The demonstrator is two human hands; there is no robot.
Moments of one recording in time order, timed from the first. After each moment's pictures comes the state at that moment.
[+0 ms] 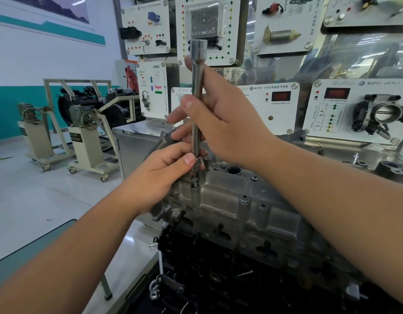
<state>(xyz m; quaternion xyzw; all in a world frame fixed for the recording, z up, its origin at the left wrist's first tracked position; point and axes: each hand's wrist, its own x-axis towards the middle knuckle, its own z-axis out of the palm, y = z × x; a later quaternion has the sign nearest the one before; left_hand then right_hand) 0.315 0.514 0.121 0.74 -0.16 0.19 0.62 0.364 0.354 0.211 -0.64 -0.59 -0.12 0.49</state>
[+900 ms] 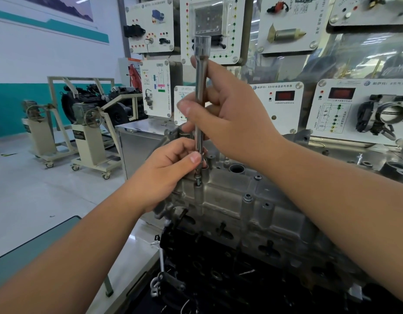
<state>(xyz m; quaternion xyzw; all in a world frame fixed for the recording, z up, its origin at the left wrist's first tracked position) 0.314 0.509 0.122 0.74 -0.16 0.22 0.62 0.367 0.355 0.208 -0.63 -0.57 -0.16 0.50</state>
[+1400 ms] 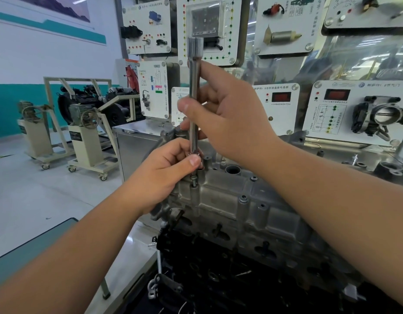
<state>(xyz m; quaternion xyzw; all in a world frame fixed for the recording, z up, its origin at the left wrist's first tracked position) 0.315 0.507 0.123 0.75 -0.15 0.23 0.61 0.366 0.354 0.211 -0.64 -0.56 -0.19 0.50</state>
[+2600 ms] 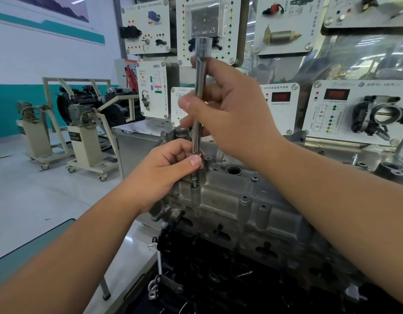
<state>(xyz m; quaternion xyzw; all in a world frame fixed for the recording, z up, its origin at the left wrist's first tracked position) 0.315 0.509 0.126 0.74 -0.15 0.21 0.62 0.365 0.355 0.213 -0.60 -0.57 -0.15 0.54</state>
